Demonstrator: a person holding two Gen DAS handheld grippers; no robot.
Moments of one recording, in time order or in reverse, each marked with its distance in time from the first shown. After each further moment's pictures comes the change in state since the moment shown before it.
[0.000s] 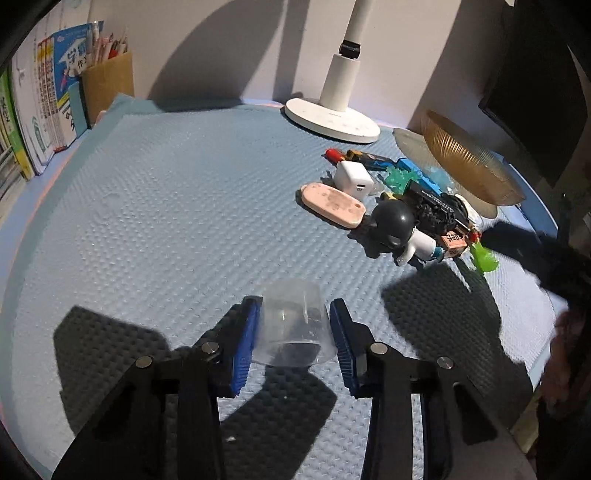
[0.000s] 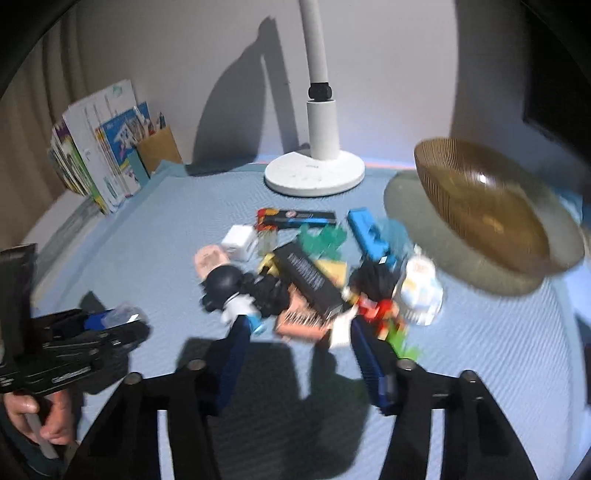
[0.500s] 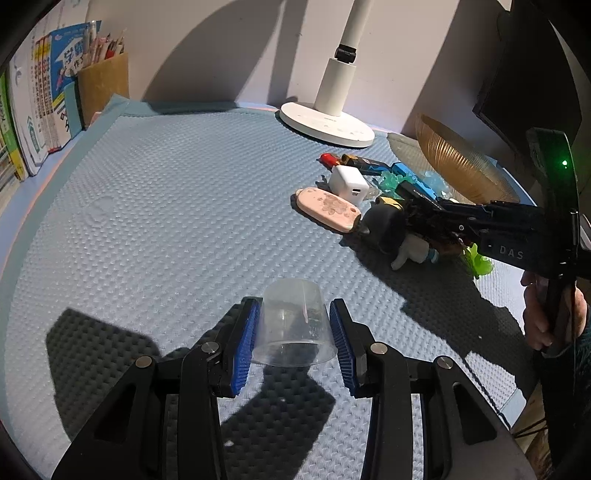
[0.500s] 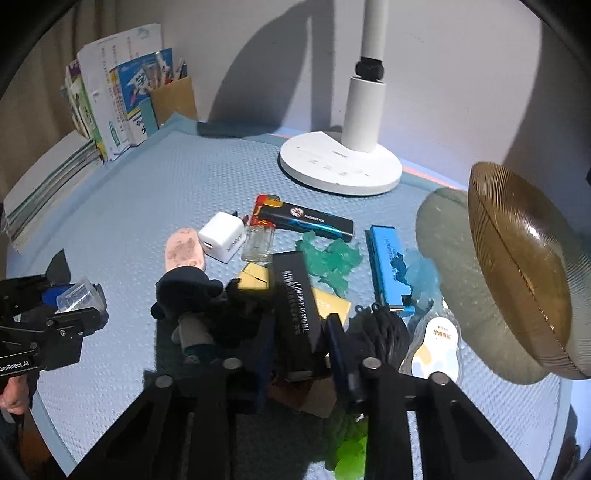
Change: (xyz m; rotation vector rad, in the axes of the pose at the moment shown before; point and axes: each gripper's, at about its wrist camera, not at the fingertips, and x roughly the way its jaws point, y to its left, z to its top) left arm 0.003 0.000 0.003 0.008 -0.015 -0.028; right arm 0.058 -0.006 0.031 -0.219 0.093 0.032
